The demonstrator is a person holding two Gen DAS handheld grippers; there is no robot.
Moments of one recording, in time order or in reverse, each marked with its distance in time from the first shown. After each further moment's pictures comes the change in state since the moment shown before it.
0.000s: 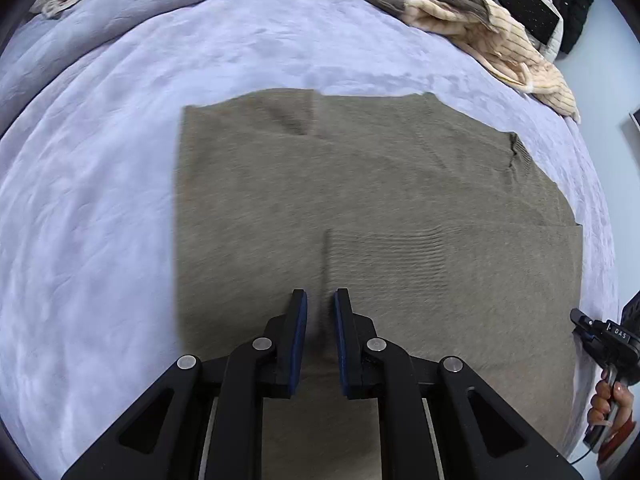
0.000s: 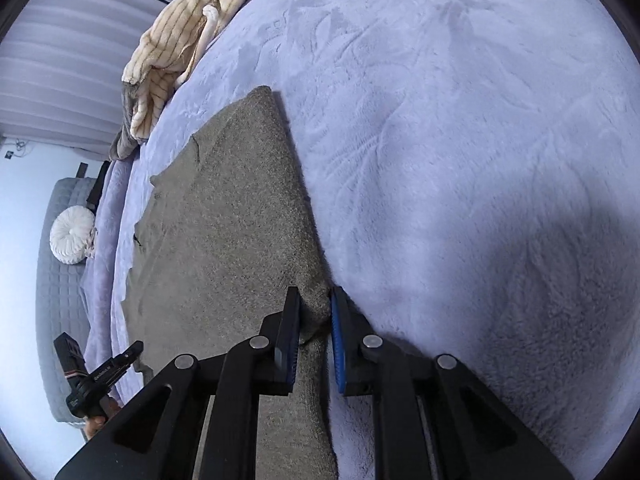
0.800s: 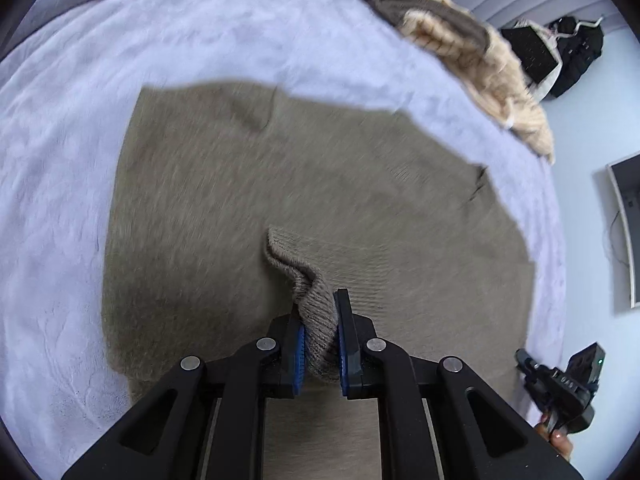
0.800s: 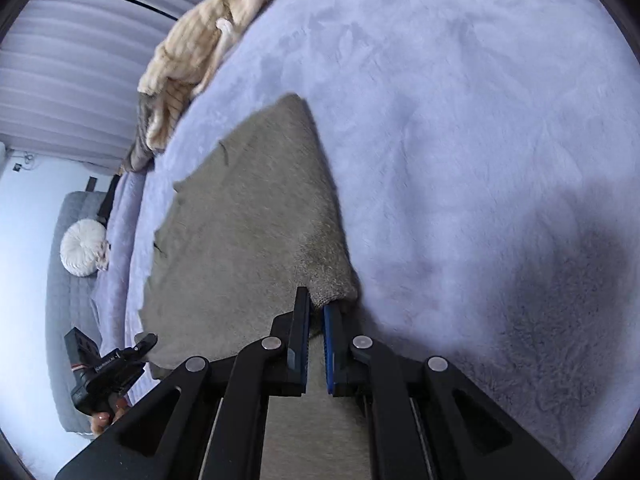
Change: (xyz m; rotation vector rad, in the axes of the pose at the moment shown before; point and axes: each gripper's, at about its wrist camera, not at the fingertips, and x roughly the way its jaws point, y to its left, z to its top) left arm 0.021 -0.011 0.011 -0.139 0.041 -0.197; right arm -0.012 0.004 -0.018 0.058 -0.052 0.041
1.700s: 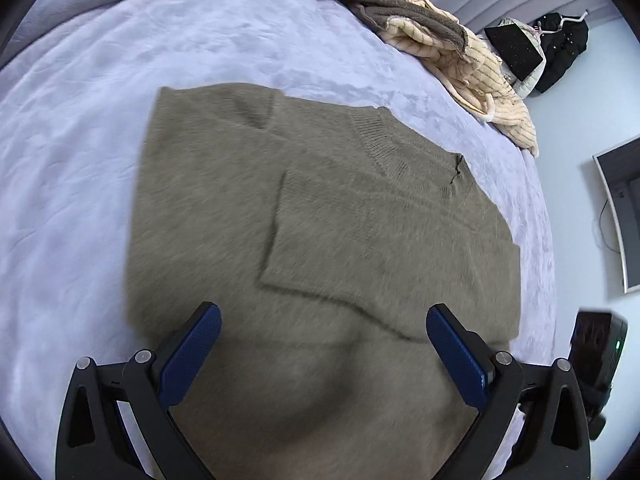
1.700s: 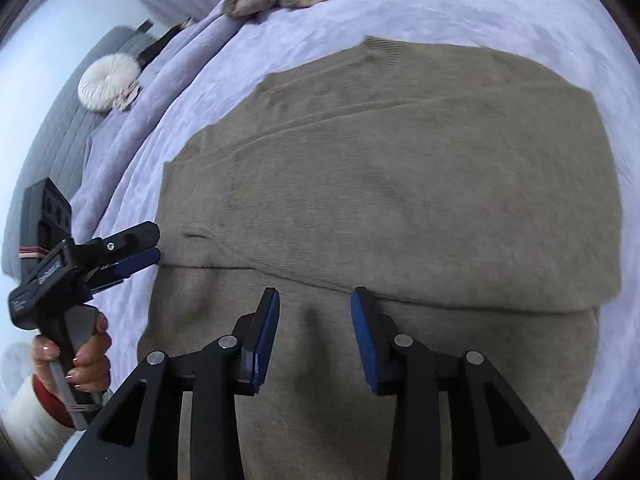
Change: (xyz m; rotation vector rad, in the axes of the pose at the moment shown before) left arm -0.027 -0.003 -0.014 0.016 -0.032 -0.066; right arm 0.064 0.160 -0.072 -0.473 0.201 -0.057
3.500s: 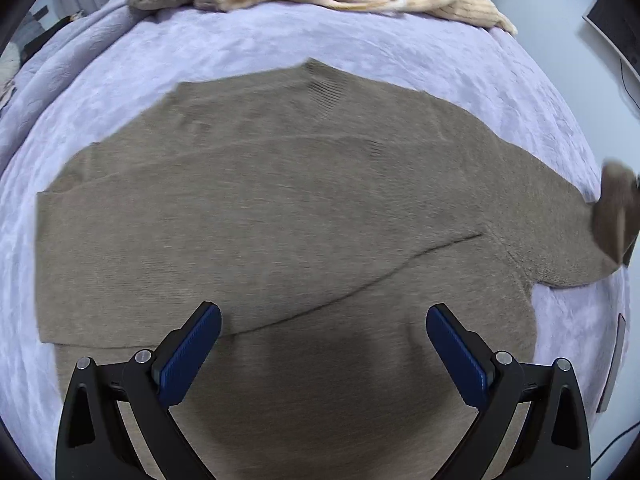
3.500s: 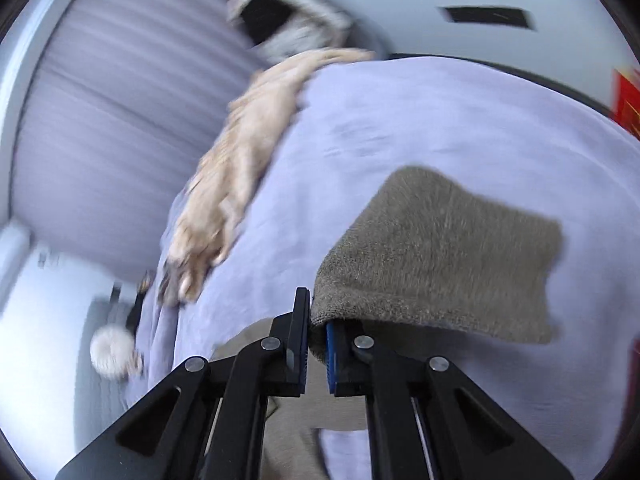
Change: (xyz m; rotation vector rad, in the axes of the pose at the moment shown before) left arm 0.058 -0.160 -0.055 0.370 0.027 0.296; right arm -0.214 -0.221 0.012 0.504 -0.607 0.056
